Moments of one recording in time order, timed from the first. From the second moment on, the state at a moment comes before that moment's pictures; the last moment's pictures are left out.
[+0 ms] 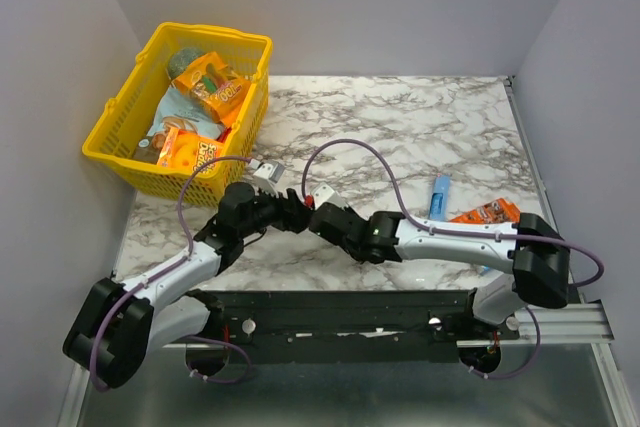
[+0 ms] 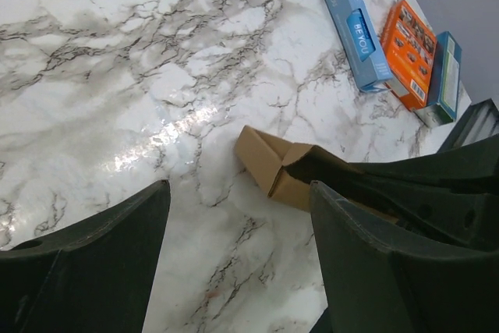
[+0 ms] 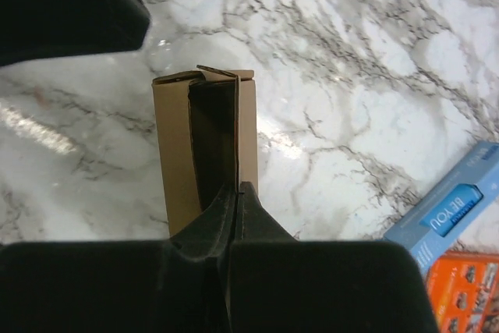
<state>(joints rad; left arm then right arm) -0.51 1.06 0.39 0.36 0.35 -0.47 1.21 1.56 1.08 -0.56 0.63 0.23</state>
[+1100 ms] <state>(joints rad) -0.58 1.35 0.30 0.73 0.53 -0.40 0.88 1.43 0.92 -0.29 -0.11 0.10</state>
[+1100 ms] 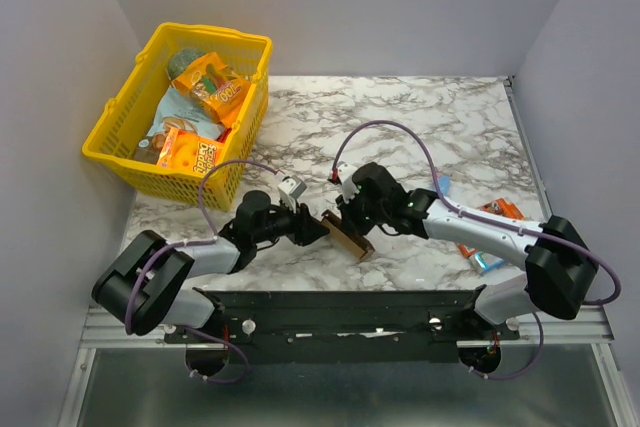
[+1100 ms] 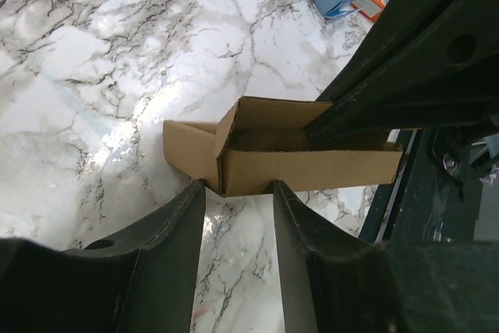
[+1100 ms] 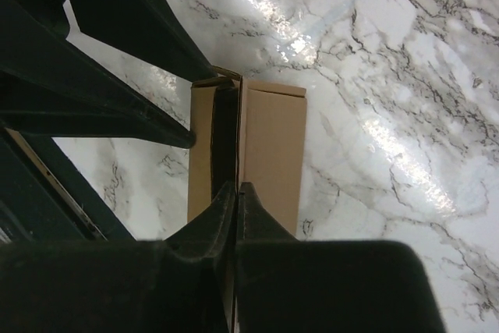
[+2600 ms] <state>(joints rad) -0.66 1.15 0.29 0.50 0.21 -0.39 1.05 1.63 0.94 -0.35 0.42 0.22</state>
